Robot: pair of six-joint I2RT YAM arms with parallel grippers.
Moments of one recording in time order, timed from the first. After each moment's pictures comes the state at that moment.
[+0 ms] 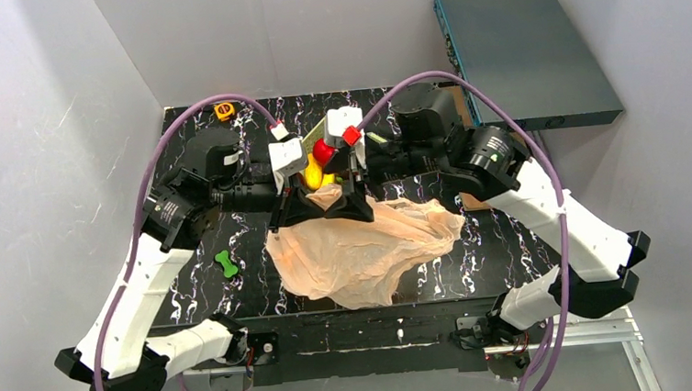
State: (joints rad) left arm -0.57 1.08 1.49 -0.96 0.79 0.27; right arm 0.99 1.41 1.89 -0.83 -0.56 -0.27
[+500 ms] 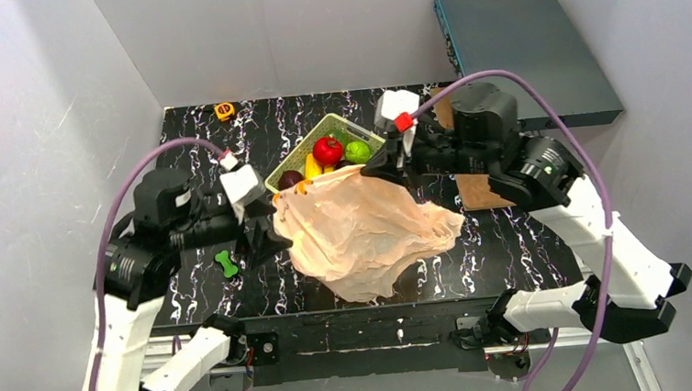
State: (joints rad) left arm -0.39 0.89 1.41 -1.07 0.73 0.30; right arm 0.90 1.26 1.75 -0.80 -0.44 -0.27
